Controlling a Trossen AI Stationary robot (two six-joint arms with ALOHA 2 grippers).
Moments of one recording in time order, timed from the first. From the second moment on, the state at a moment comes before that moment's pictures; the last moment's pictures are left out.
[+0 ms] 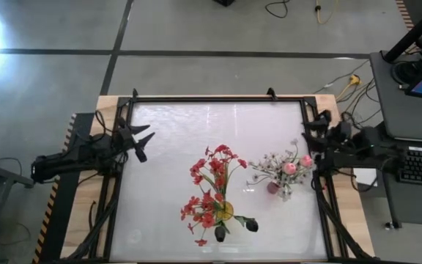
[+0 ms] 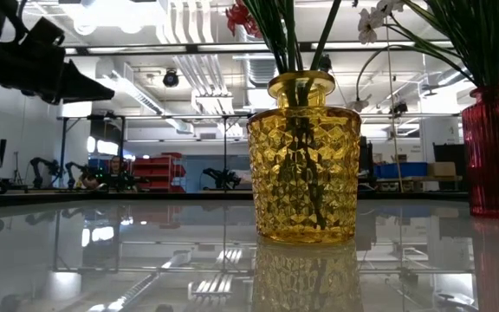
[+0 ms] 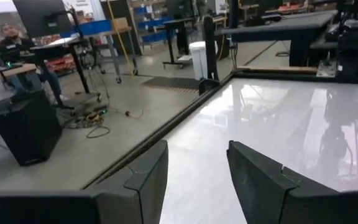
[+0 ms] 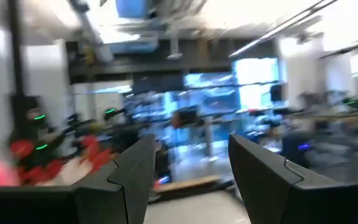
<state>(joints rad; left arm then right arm) 0.13 0.01 0.17 -0.26 -0.48 0.10 -0.03 0.00 0.37 -0.02 0.16 0.03</state>
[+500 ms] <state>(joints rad) 0.13 0.00 0.17 -0.26 -0.47 0.08 -0.03 0.00 0.45 -0.28 1.30 0.33</state>
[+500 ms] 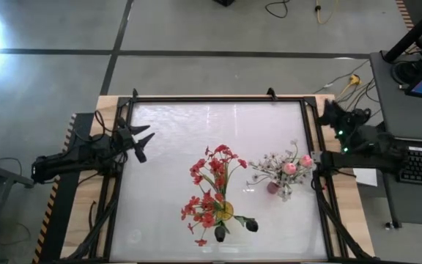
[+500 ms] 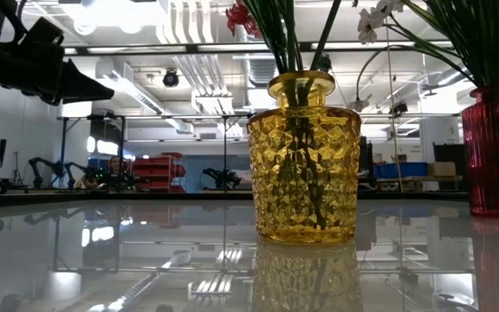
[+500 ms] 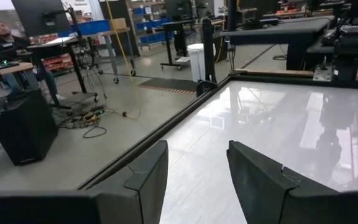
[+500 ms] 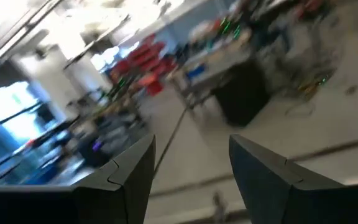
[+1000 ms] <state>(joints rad) 0.13 0.00 0.17 -0.27 -0.43 0.07 -0.03 0.01 0.21 -0.69 1.24 1.27</state>
